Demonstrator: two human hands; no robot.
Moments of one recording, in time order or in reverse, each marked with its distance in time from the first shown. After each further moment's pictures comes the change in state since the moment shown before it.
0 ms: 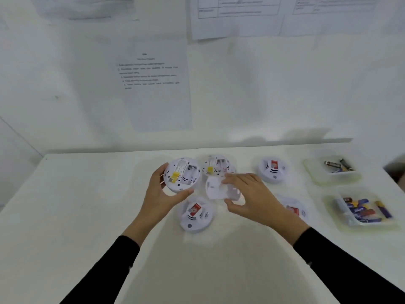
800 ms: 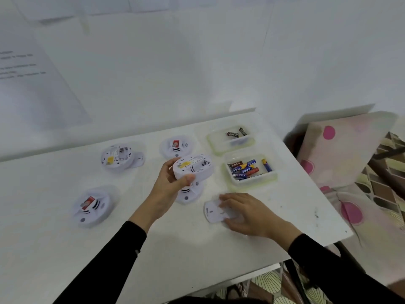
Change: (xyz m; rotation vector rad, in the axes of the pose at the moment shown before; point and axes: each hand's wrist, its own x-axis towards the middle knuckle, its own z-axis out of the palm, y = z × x) left_hand -0.055 0.077 0.267 -0.436 -0.422 -0.170; right_hand -0.241 0.135 -0.085 0.033 -0.148 0.136
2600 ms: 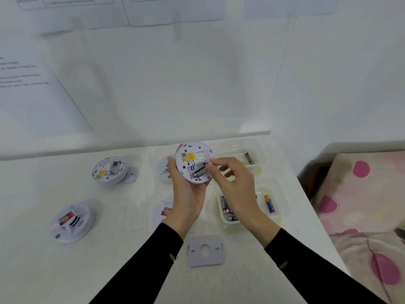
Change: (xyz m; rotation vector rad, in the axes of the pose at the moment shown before) left_hand 0.098 0.005 0.104 -0.656 0.377 0.152; right_hand 0.126 0.010 -0.079 0.781 0.608 0.294
